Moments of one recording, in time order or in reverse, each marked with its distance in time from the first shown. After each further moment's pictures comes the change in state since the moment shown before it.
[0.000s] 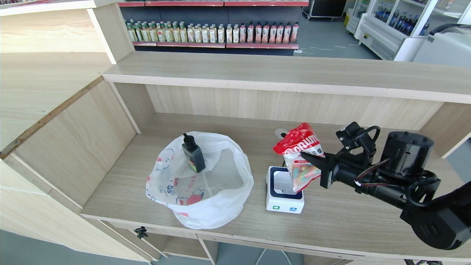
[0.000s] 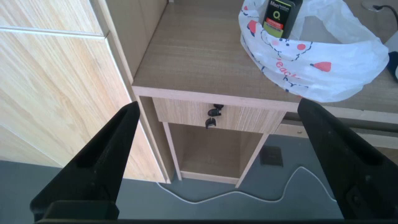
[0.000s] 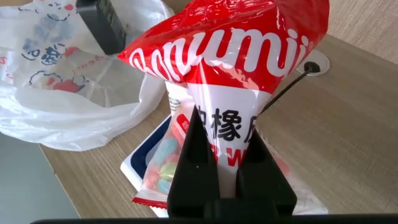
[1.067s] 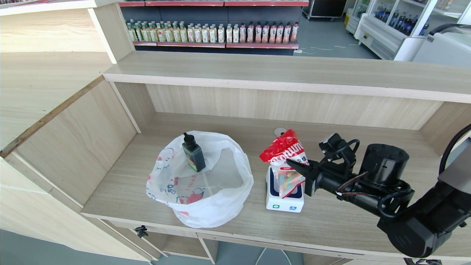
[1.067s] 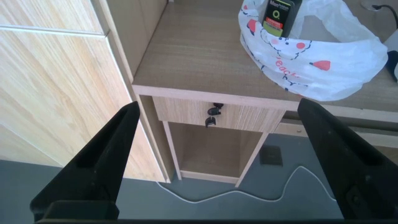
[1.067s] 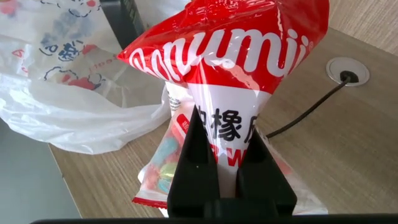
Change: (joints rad) left arm 0.000 0.000 0.000 0.000 0.000 0.000; right arm 0.065 0.137 0.017 -0.193 0.000 0.000
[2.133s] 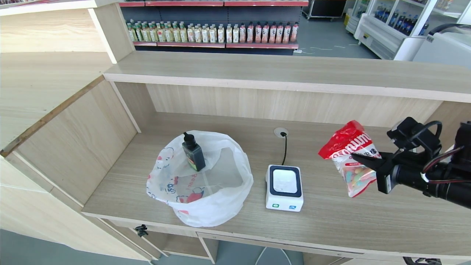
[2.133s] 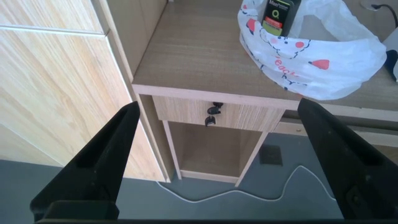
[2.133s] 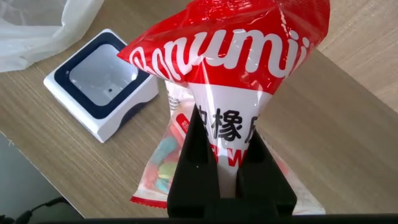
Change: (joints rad) left arm 0.000 0.000 0.000 0.000 0.000 0.000; right arm -0.307 -0.468 0.005 0.653 -0.003 -0.306
